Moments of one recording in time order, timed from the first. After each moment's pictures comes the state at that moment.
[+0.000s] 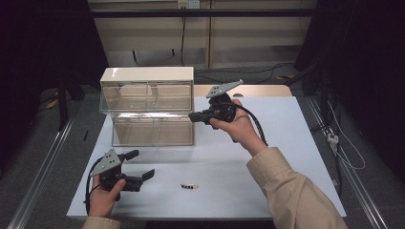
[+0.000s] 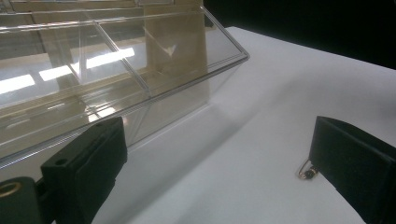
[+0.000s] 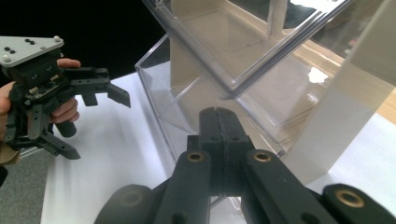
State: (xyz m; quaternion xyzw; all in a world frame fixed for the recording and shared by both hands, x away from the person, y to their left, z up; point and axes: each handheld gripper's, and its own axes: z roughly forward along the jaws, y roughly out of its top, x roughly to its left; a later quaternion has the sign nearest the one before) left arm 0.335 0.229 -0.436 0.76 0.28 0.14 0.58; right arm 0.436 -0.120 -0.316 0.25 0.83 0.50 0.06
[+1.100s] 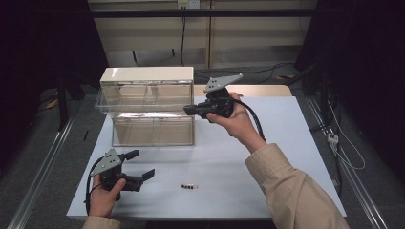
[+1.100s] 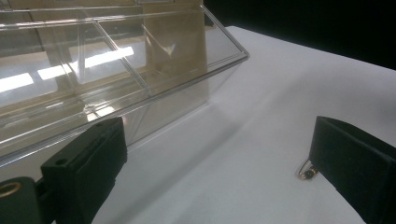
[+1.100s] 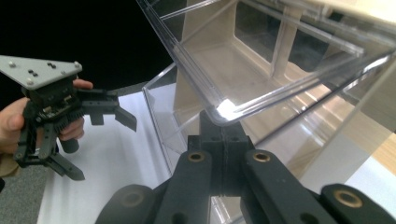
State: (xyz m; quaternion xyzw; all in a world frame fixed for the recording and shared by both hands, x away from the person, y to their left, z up) left arm 0.336 0.229 -0.437 0.75 0.28 0.14 0.58; right arm 0.435 -0.112 -0.293 0.21 0.82 0.53 0.09
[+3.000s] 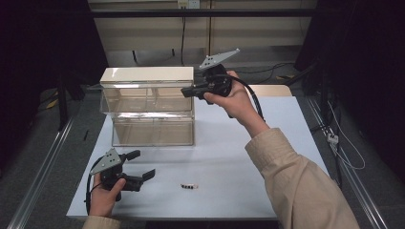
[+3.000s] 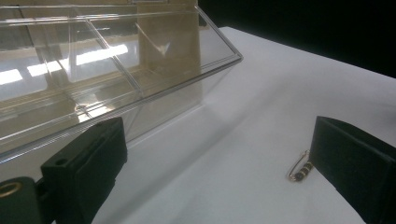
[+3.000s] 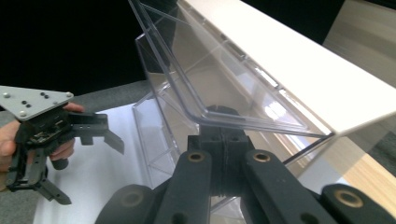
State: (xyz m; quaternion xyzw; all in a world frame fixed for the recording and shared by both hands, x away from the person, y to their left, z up) left arm 0.337 0.228 -0.435 0.75 0.28 0.12 0.58; right arm 0.459 -0.107 -0.246 0.21 0.83 0.51 0.10
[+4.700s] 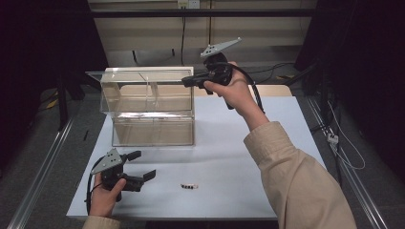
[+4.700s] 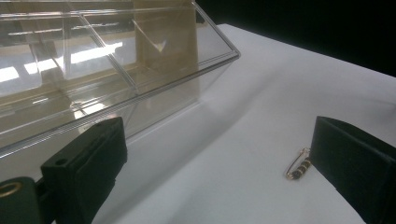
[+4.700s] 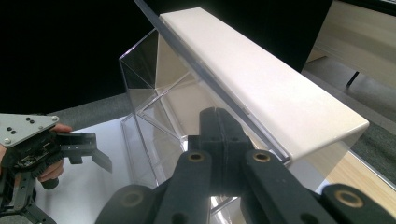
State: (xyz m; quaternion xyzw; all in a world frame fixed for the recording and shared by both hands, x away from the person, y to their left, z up) left arm 0.337 0.226 -0.435 0.76 0.28 0.12 0.58; right arm 0.479 -0.110 -0.233 0.23 0.82 0.52 0.10
